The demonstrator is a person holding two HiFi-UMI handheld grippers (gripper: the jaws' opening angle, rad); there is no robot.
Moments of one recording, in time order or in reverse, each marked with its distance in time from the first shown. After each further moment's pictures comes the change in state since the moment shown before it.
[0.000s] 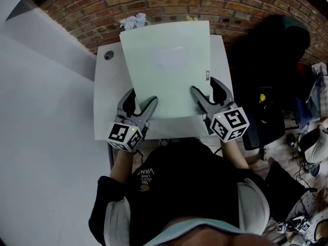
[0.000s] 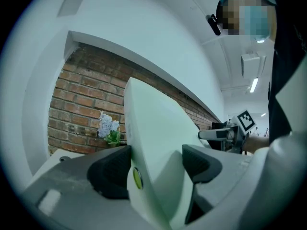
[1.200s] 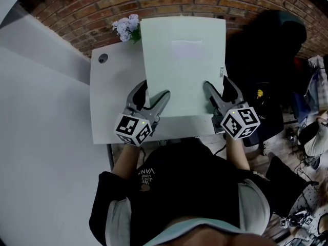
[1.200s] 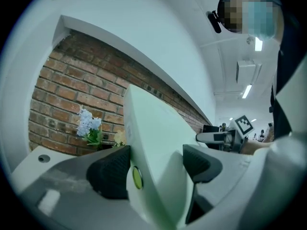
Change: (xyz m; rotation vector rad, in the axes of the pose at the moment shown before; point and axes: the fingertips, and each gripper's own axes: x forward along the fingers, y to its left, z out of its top) left arm 0.054 -0.034 0.010 -0.026 0.003 -0.120; right arm -0.029 -0.054 0.011 0.122 -0.052 -0.133
